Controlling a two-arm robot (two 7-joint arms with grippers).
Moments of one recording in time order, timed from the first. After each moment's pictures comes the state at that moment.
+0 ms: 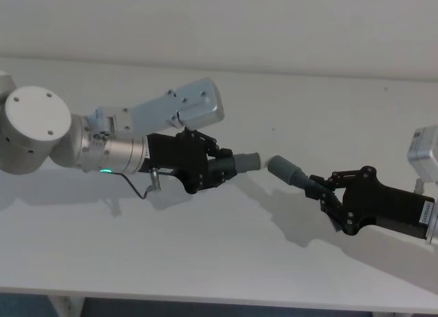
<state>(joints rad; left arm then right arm) -0.62 0.66 0.75 -1.72 -0.26 0.37 -0.75 0.17 0.80 -0.43 -1.74 0.49 0.02 0.72</state>
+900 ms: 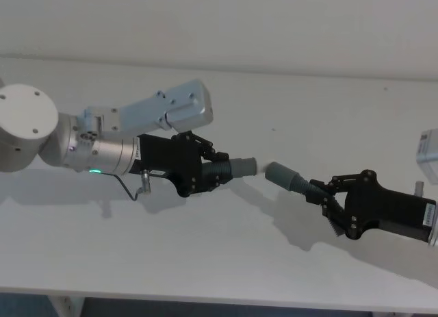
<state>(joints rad) -0.62 0.69 0.75 -1.71 -0.29 0.32 -0.80 0.19 0.81 -0.44 -1.69 0.54 -0.02 0.78</state>
